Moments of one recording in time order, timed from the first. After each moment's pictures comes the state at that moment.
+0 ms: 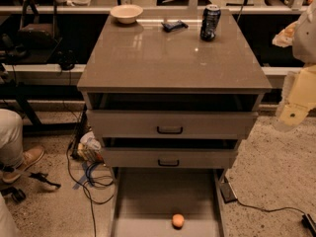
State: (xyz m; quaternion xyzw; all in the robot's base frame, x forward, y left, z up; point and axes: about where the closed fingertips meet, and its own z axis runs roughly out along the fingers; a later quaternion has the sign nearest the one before) arm 0.438 -0.216 0.978 -0.60 0.78 -0.04 0.16
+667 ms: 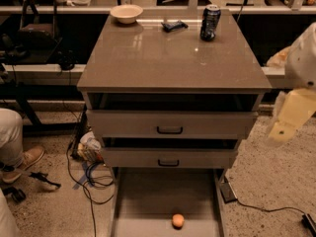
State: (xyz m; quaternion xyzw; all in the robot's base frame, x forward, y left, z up) arm 0.436 -0.215 0.941 -0.59 0.79 0.00 0.17
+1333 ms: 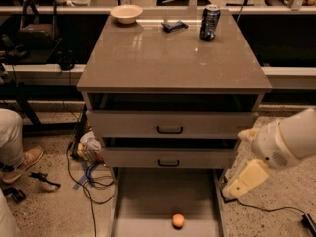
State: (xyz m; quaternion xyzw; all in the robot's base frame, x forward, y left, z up) arm 0.408 -0.187 0.767 -0.49 0.83 0.19 0.21
